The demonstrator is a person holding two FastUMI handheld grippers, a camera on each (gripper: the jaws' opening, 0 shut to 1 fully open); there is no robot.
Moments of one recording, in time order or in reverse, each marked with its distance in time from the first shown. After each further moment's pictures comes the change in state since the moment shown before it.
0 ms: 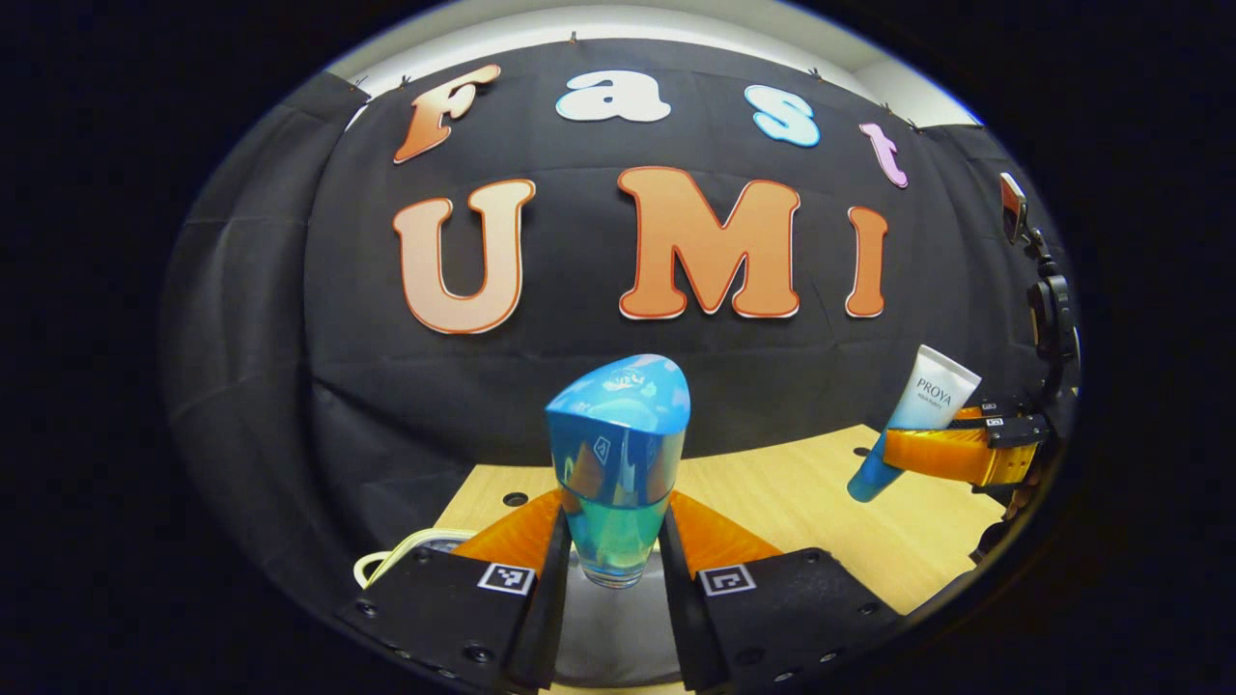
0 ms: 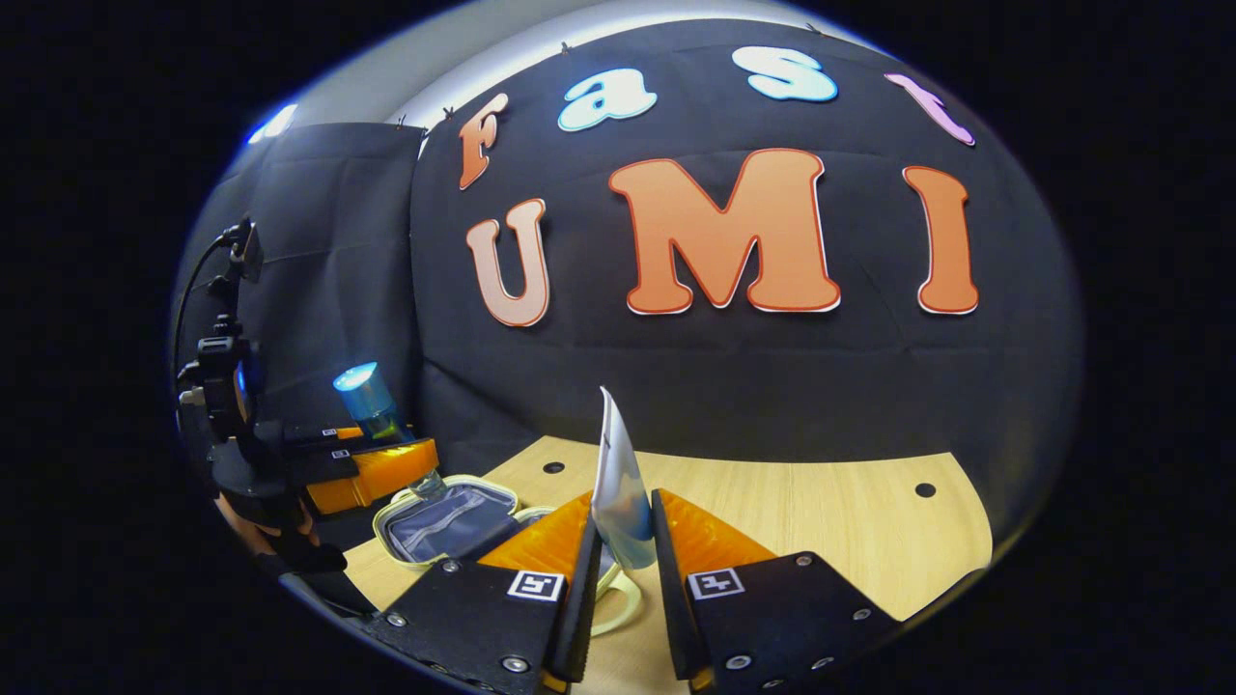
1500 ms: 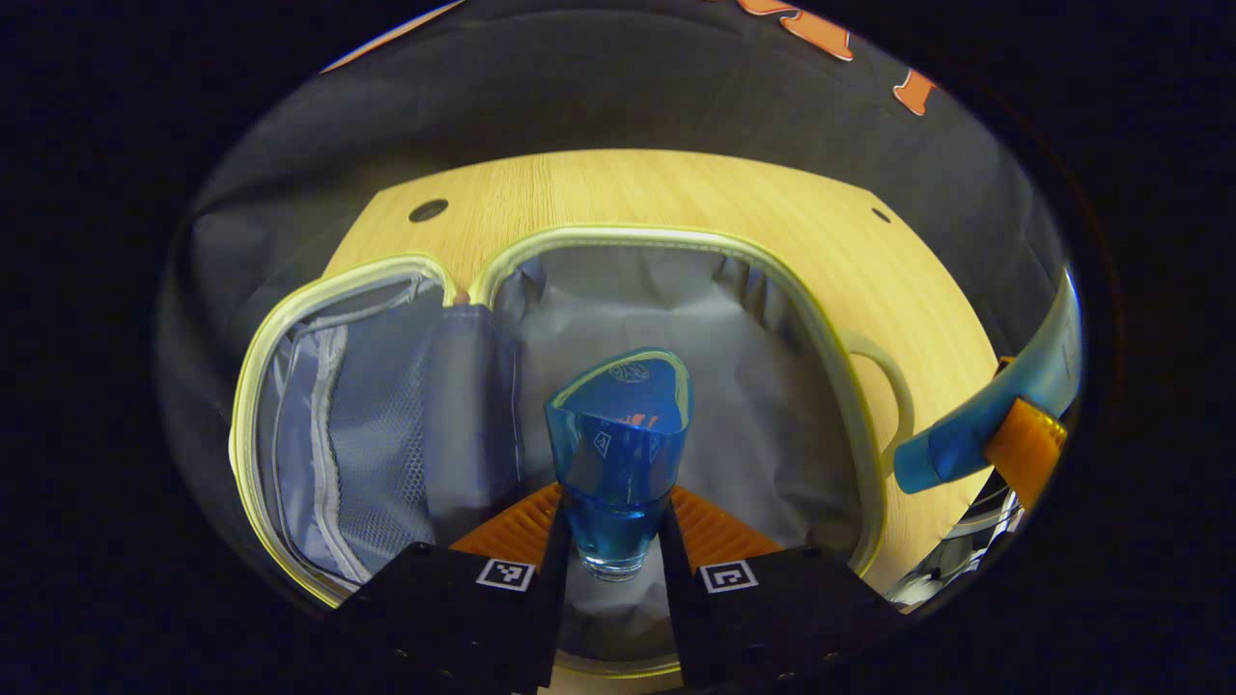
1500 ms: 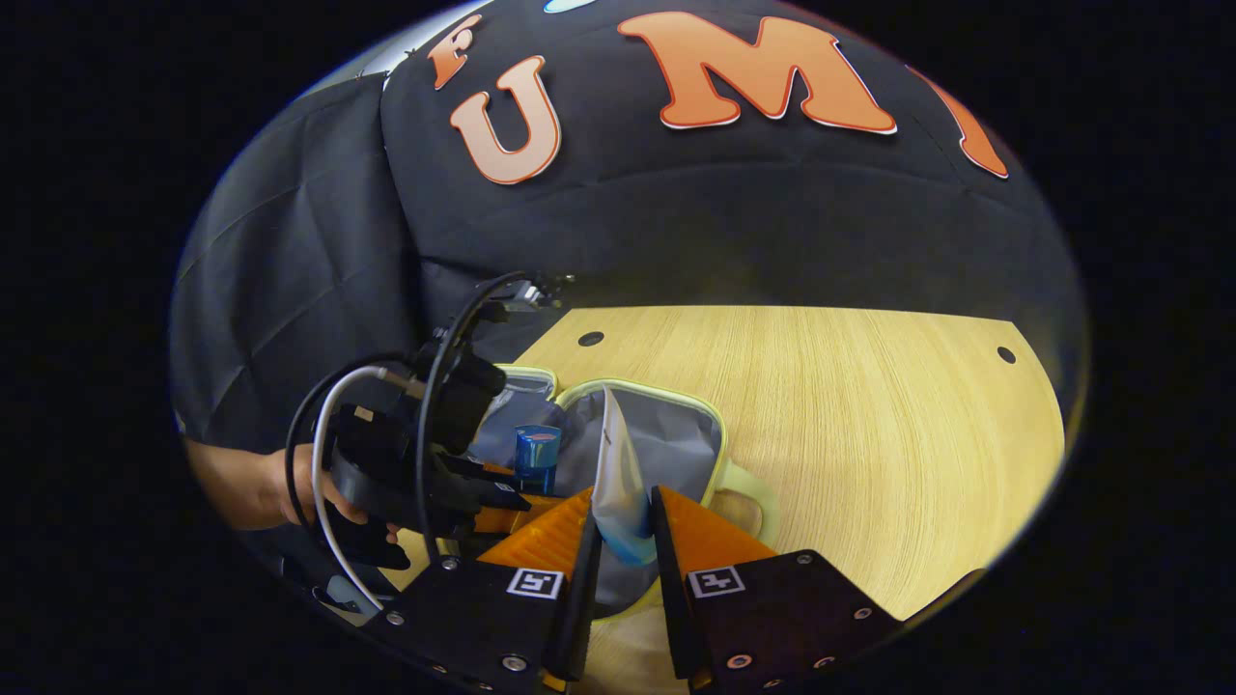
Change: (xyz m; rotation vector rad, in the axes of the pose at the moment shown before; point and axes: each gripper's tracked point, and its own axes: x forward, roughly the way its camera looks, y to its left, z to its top) left arm 0.058 0.006 -0.263 -0.010 0.923 -0.206; right arm 0.067 0.091 -0.182 0.125 0.383 0.041
